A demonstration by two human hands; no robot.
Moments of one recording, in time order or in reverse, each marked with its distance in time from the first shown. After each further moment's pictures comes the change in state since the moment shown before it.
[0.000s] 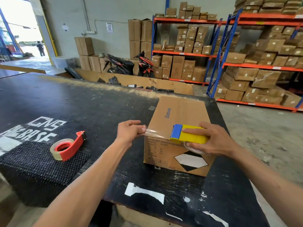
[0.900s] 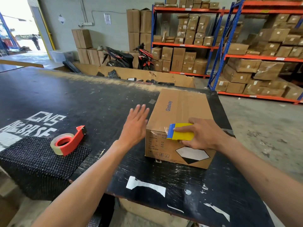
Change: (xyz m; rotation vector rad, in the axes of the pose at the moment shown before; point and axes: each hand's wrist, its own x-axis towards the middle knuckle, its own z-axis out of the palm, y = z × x) left_hand 0.021 -0.040 -0.010 1.223 -0.068 0.989; right_hand 0.020 -0.031 0.013 -0.336 -0.243 -0.019
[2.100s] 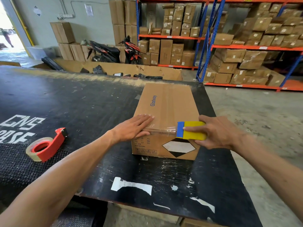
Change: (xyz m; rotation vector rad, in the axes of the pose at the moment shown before) left_hand 0.038 0.005 0.039 0.161 -0.351 0.503; right_hand -0.054 0.070 0.008 -0.091 0.079 -0.091
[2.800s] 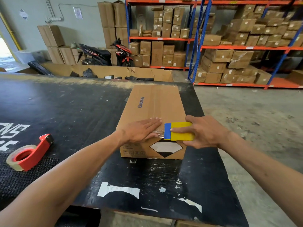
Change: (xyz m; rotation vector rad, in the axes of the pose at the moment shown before) left_hand 0.071 0.049 -0.006 -0.090 -0.214 0.064; right_hand -0.011 0.015 0.000 -0.008 -0.045 -0.019
